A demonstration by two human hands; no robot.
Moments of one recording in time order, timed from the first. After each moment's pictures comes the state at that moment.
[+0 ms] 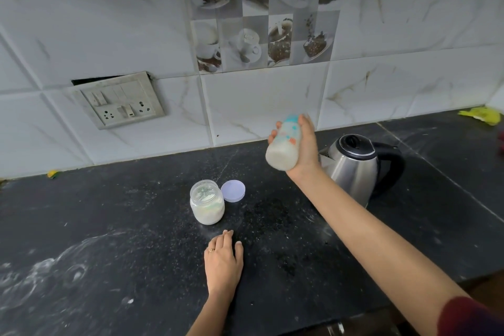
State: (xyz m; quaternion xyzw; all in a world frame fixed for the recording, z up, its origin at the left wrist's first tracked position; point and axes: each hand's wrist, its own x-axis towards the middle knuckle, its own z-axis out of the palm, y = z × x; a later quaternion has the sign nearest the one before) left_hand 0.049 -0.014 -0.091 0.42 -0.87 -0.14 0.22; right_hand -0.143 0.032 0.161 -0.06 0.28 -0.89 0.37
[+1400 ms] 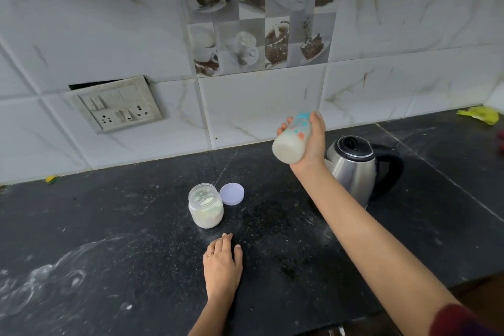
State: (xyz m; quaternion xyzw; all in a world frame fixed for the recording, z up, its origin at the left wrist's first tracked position) left_hand 0.047 -0.015 -0.094 0.42 -0.87 -0.13 0.23; right_hand -0.155 0.037 0.169 -0.05 0.27 -0.91 0.33
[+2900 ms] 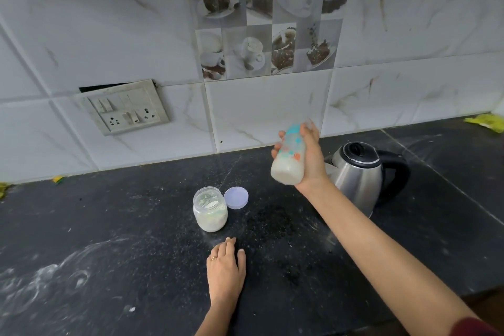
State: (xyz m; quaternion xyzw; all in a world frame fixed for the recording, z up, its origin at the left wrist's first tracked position) left_hand 0.049 -0.015 -0.096 0.42 -0.87 -0.13 0.23; right_hand -0.140 0.044 0.160 -0.14 0.29 -0.86 0.38
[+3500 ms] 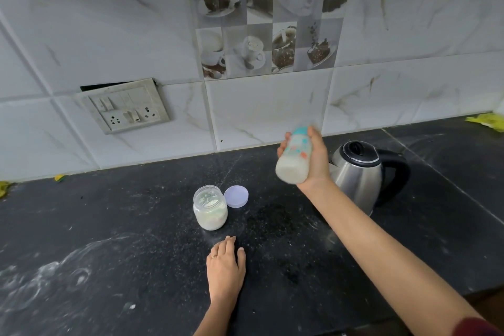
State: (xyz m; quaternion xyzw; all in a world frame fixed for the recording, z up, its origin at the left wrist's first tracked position) left_hand 0.049 -0.015 -0.097 0.42 -0.87 -0.13 0.22; right_hand -0.154 0.042 0.147 -0.05 0.31 -0.87 0.37
